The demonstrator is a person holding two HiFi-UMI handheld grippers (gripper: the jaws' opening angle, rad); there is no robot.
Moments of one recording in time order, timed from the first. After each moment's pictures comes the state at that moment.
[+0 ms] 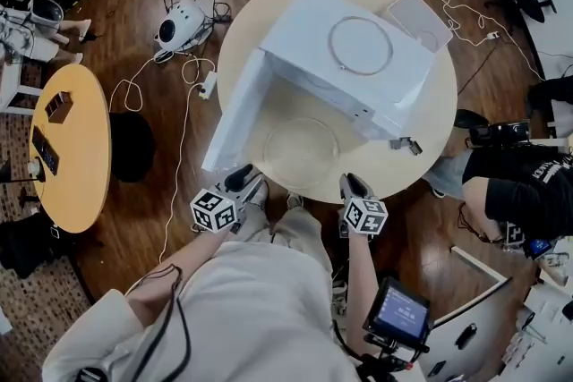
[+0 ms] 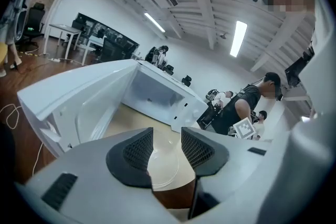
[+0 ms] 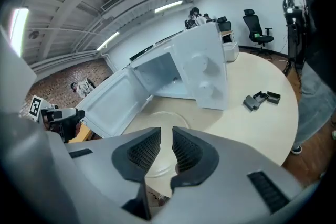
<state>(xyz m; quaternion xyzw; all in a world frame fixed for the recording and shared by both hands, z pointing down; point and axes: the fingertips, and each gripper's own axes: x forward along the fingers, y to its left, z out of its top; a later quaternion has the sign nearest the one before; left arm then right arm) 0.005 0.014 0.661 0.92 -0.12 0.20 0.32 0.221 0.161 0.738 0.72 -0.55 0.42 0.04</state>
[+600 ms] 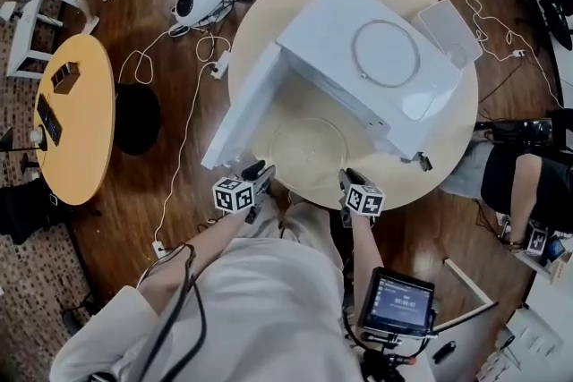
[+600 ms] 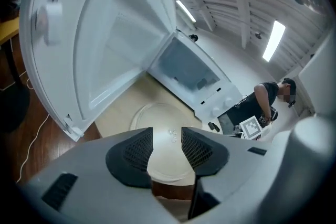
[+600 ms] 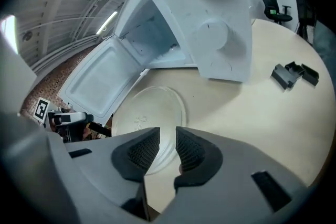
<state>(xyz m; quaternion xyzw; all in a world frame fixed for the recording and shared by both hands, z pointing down) 0.013 0.013 0.791 0.84 -0.21 0.26 0.43 0.226 0.130 0.853 0.62 -0.58 0.51 0.09</state>
